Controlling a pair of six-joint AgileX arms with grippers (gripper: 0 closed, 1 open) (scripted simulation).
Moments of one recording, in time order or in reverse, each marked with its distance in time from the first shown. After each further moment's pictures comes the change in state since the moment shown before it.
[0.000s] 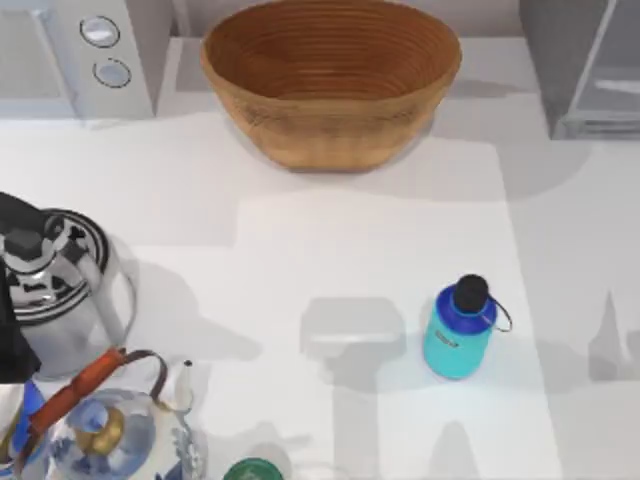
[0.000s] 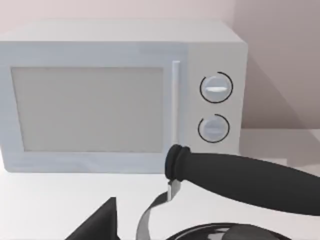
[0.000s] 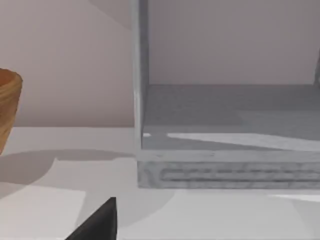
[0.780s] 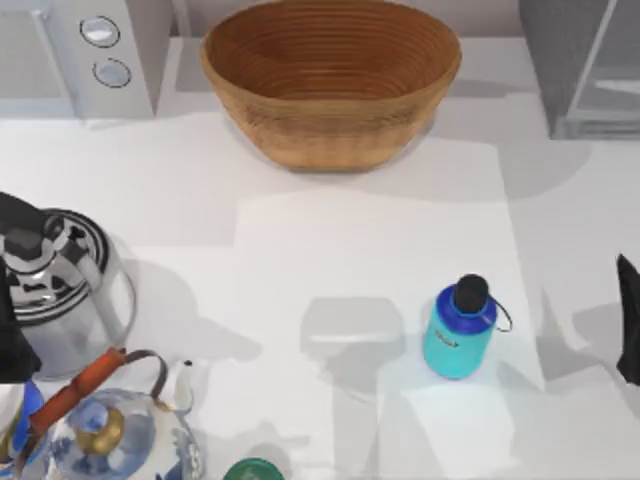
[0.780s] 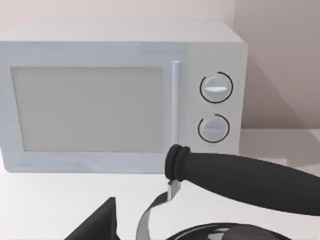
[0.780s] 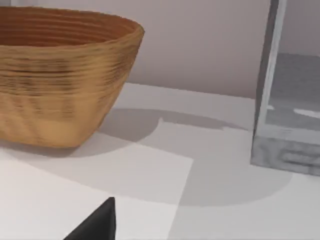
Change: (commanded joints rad) left arm 0.000 0.000 0.000 0.000 0.000 0.000; right arm 0.193 0.688 -0.016 0.610 -0.065 -0.022
